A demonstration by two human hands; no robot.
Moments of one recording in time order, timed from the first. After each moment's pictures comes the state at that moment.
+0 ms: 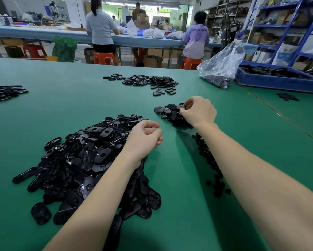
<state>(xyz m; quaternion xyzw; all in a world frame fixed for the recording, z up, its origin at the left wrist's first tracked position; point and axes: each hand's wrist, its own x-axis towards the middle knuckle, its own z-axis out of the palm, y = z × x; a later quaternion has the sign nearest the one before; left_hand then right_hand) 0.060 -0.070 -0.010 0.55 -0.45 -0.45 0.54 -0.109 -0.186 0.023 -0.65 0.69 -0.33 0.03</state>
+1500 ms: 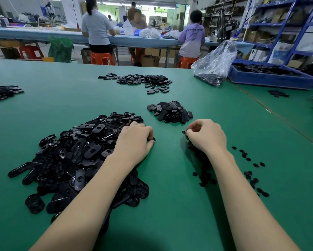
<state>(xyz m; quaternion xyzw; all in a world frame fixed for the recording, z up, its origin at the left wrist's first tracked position) 0.058 -0.053 -0.008 0.62 -0.76 0.06 0.20 -0.154 -0.083 0.011 -0.62 0.71 -0.28 0.14</state>
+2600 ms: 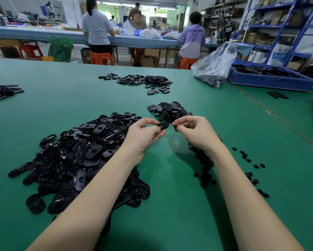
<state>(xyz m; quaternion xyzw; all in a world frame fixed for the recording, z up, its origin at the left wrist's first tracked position) 0.029 -0.053 0.012 0.49 -0.34 -0.55 0.59 -0.138 -0.076 0.023 -0.65 0.57 -0.37 0.32</state>
